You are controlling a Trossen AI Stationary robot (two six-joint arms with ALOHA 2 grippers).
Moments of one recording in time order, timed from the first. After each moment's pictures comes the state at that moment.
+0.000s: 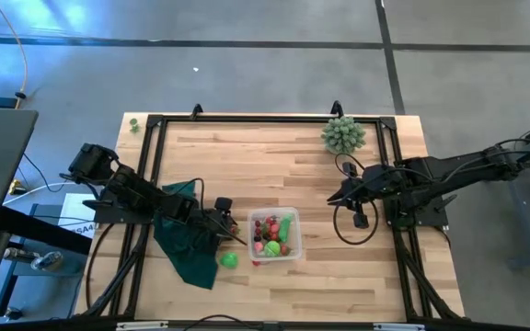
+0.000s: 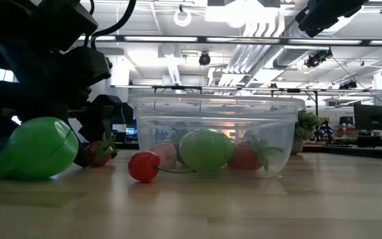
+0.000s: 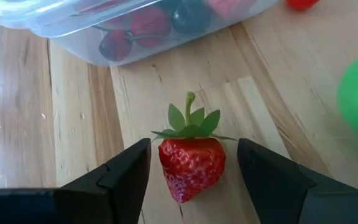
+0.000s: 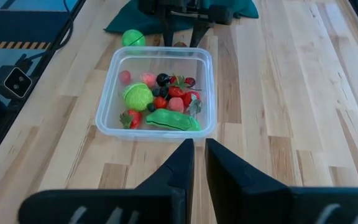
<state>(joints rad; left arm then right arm) -0.19 1.56 0.46 0.25 -0.11 0.07 0.19 0.89 0.83 -0.59 0.06 0.04</state>
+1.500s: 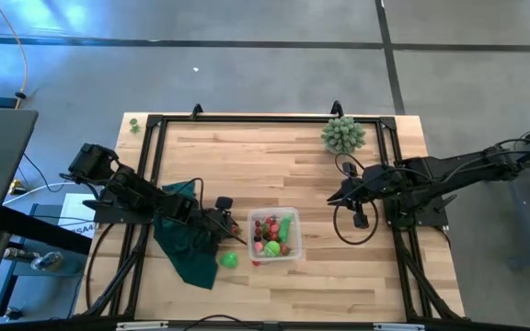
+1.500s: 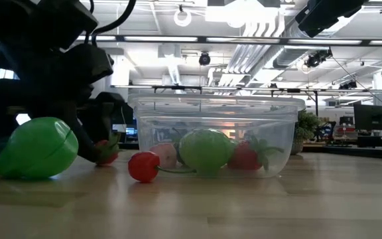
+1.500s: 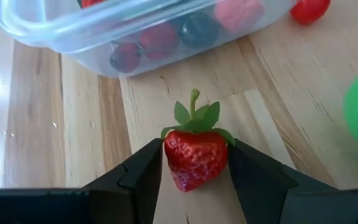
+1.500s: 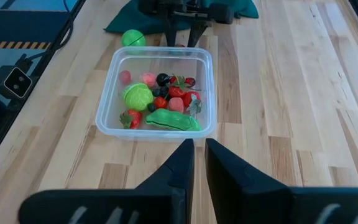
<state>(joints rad) -0.19 1.56 0.46 0.28 -0.13 0.07 0.19 0.89 0.83 -0.59 0.06 0.04</state>
